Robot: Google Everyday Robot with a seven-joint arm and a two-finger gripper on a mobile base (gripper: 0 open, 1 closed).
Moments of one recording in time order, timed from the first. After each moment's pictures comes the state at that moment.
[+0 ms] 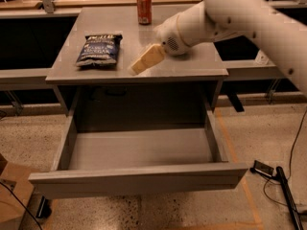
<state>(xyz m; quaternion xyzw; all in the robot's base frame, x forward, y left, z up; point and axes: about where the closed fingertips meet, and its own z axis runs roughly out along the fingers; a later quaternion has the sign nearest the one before) 0.662 0.020 0.927 -0.52 0.72 0.20 0.42</state>
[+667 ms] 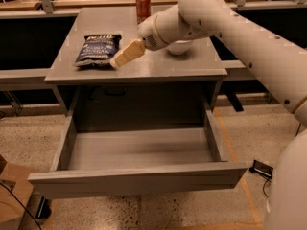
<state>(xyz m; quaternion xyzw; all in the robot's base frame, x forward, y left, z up) 0.711 0.077 0.919 -0.51 0.70 0.22 0.44</state>
